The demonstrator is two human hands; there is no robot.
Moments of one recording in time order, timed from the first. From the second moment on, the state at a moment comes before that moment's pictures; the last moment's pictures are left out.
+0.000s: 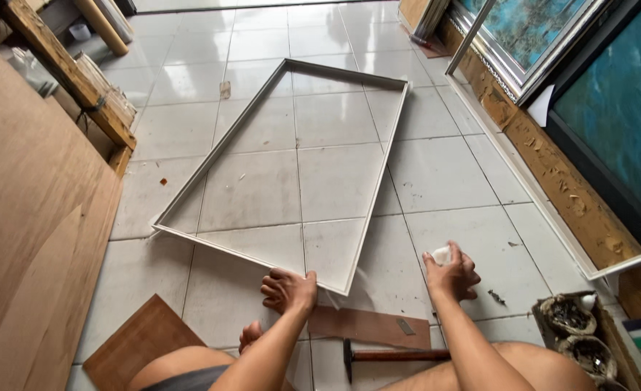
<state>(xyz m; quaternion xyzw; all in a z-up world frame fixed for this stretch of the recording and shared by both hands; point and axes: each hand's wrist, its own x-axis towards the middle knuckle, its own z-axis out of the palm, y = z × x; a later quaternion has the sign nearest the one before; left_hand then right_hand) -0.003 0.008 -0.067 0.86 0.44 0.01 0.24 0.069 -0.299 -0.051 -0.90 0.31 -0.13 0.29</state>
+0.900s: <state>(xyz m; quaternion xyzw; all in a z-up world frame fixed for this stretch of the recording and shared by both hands) 0.105 0.150 0.049 0.99 0.05 -0.12 0.10 0.084 -0.304 -0.033 -0.78 0.41 -0.23 0.41</state>
